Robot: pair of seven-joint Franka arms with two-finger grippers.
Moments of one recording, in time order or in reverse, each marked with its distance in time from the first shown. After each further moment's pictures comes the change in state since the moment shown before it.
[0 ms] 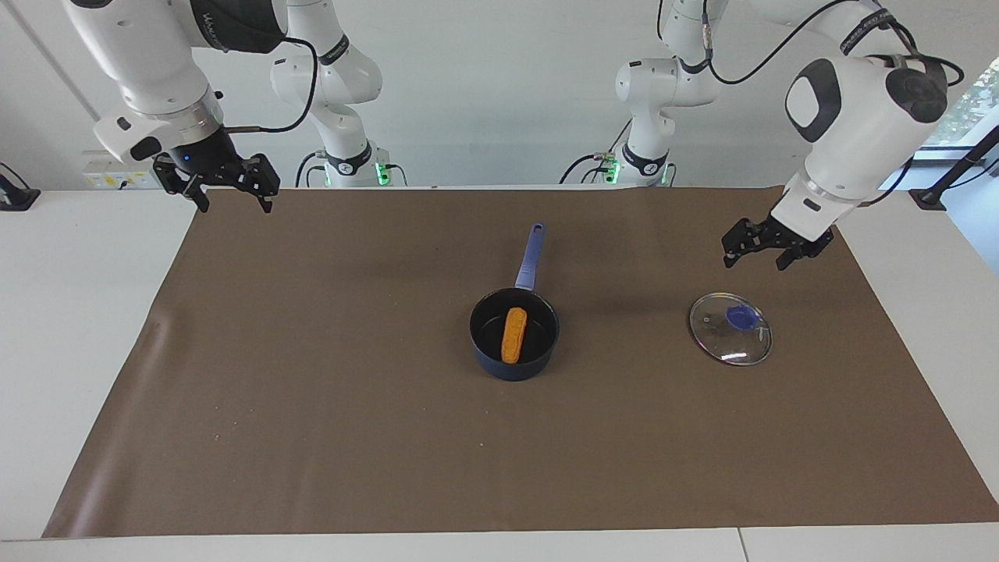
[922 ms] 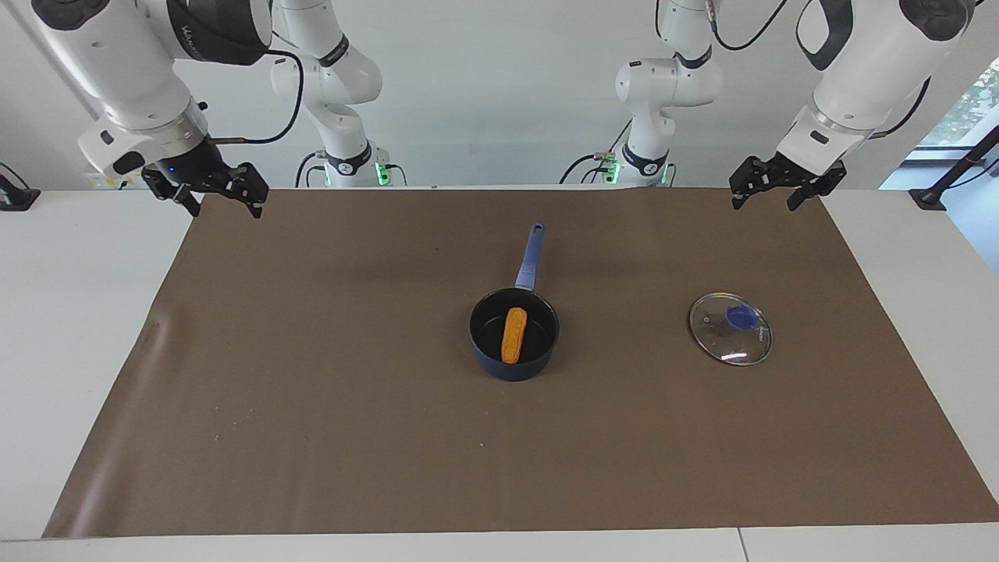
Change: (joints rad) left arm 0.000 -0.078 -0.015 0.034 0.063 -0.167 -0.016; right arm -0.024 0.055 -0.014 0.063 0.010 -0.071 0.000
